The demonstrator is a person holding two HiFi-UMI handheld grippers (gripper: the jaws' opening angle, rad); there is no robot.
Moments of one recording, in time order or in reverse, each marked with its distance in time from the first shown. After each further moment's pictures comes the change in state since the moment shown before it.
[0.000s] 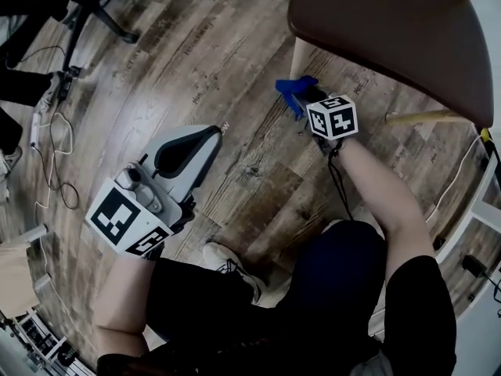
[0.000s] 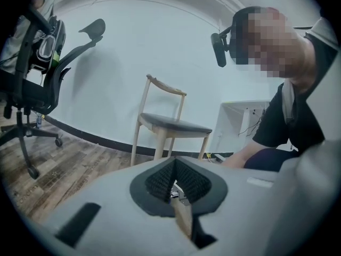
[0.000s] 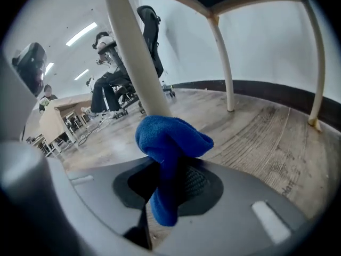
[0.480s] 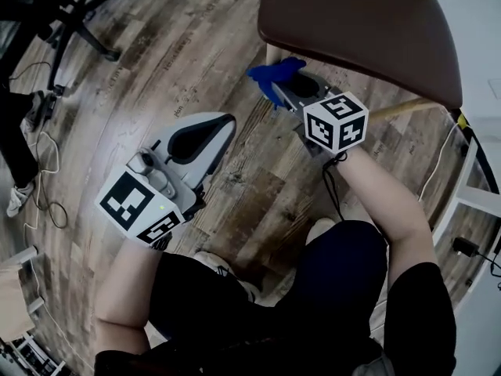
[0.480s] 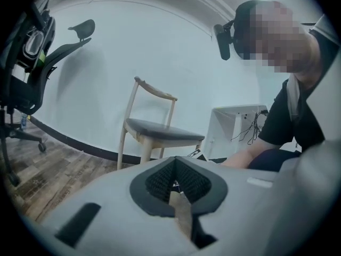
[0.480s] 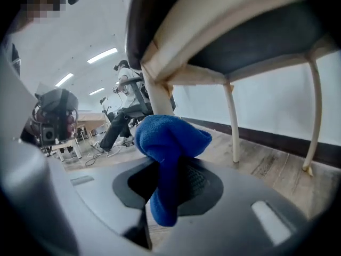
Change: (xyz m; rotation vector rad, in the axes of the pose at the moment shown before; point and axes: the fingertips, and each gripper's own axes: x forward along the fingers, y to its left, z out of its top) left arm 0.040 -0.027 0.021 0.036 -0.070 -0.105; right arm -0.109 0.056 0.125 -0.084 -0.322 0.068
